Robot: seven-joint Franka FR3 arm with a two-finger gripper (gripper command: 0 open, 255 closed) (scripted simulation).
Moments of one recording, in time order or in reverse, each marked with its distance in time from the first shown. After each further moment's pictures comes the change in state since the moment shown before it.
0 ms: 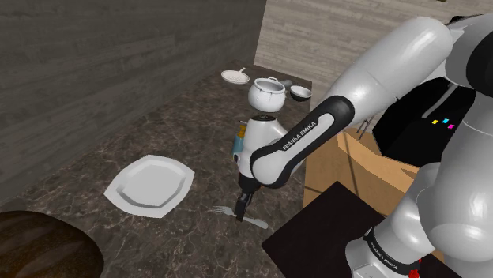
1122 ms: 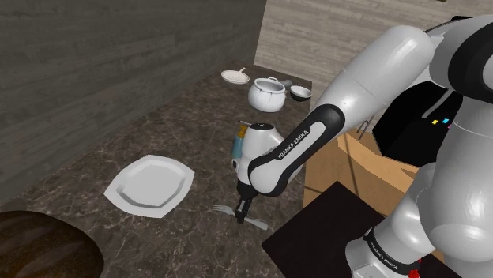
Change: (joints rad) arm 0.009 0.062 0.008 0.002 0.009 0.064 -0.006
